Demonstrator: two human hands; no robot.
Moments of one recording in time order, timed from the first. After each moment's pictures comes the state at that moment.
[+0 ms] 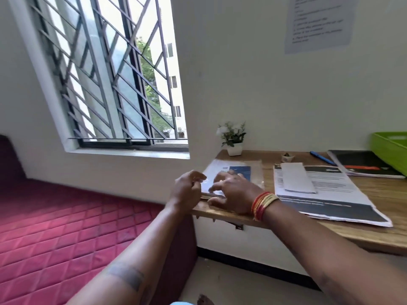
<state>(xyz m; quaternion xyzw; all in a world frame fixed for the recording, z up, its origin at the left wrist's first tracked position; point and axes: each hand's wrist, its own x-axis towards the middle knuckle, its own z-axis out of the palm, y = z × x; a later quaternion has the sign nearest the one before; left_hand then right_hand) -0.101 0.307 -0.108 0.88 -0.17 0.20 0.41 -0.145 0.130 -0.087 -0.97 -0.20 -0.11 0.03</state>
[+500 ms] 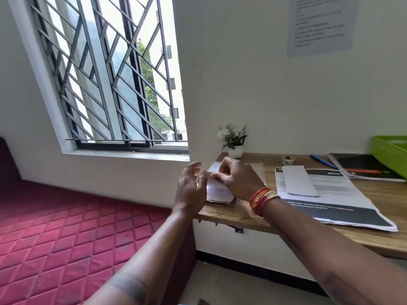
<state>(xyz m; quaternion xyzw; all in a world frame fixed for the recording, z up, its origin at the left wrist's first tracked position) -0.099 0.298 -0.114 0.80 -0.18 0.27 0.50 -0.137 0.135 -0.066 -0.91 -0.09 -0.24 0.34</state>
